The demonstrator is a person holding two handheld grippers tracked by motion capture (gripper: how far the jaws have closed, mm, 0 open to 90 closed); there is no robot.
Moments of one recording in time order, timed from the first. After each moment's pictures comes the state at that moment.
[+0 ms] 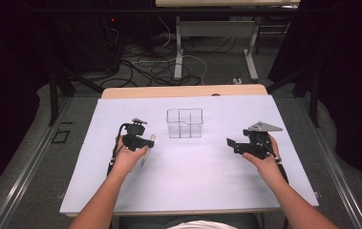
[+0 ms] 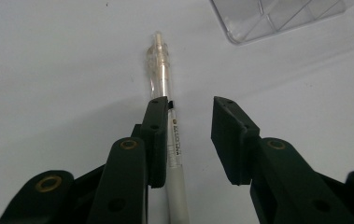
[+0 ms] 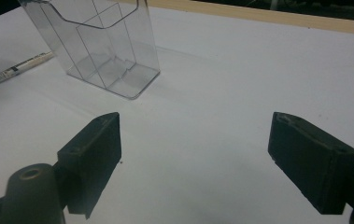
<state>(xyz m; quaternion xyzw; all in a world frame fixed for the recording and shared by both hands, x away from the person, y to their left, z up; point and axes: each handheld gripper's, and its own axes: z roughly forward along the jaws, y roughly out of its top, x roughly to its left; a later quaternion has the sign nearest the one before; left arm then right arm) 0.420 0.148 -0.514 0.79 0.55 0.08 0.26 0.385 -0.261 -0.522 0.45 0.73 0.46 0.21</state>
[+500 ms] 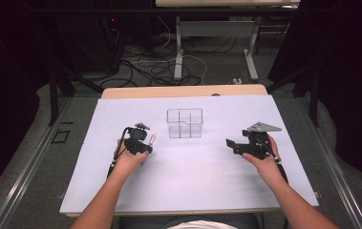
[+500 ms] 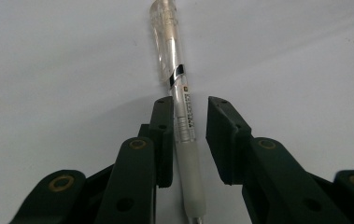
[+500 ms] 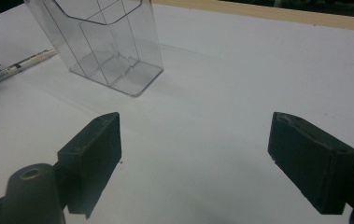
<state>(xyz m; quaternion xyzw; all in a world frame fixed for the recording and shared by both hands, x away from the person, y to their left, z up) 0.417 0.144 -0.528 0.81 0.54 0.08 0.20 0.385 -0.259 -0.523 0.45 0.74 0.46 0.20</state>
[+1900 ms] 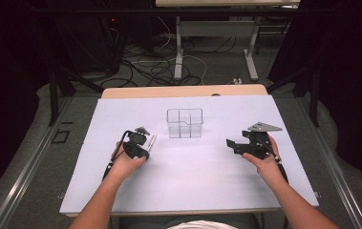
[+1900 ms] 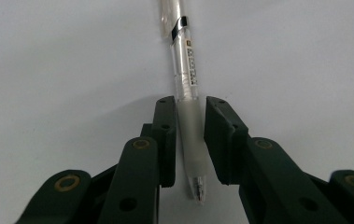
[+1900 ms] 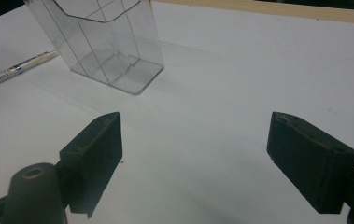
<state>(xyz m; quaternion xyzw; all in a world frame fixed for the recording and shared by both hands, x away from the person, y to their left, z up) 0.406 0.148 -0.529 0.84 0.51 0.07 0.15 0.387 -0.261 -0.525 0.45 0.74 0.46 0.20</state>
